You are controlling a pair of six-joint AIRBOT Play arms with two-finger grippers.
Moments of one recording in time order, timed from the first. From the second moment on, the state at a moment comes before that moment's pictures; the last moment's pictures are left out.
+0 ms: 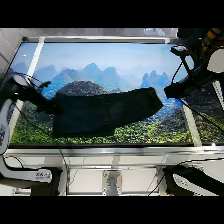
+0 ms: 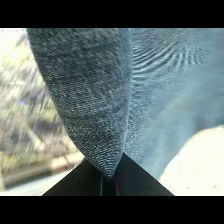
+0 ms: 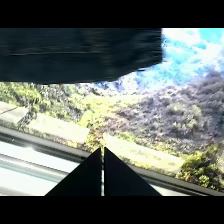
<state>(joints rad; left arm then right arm) 0.25 -1.49 1.32 1.15 -1.65 -1.32 0.20 -1.17 1.60 -1.58 1.72 1.46</state>
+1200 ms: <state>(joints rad) -0.40 -1.61 1.58 0.53 -1.05 -1.69 0.19 -1.17 1.60 -1.58 1.58 1.37</state>
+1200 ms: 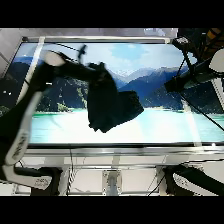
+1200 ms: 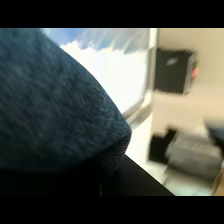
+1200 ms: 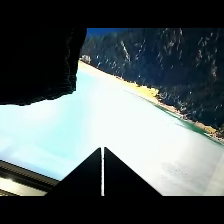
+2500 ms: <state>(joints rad) -0.29 -1.68 1.58 0.06 -1.07 -1.13 0.23 -1.56 1.51 -1.29 1.06 1.40</state>
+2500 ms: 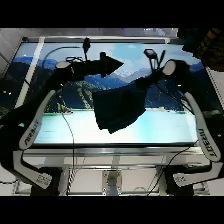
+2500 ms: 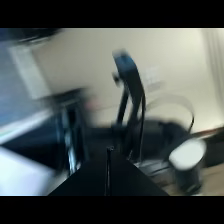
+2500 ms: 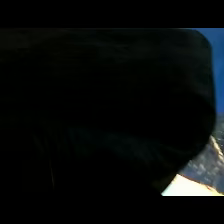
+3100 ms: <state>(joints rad) -0.25 -1.52 1.58 1.19 -1.34 -1.57 0.35 -1.82 1.70 -1.39 1.36 1.41</state>
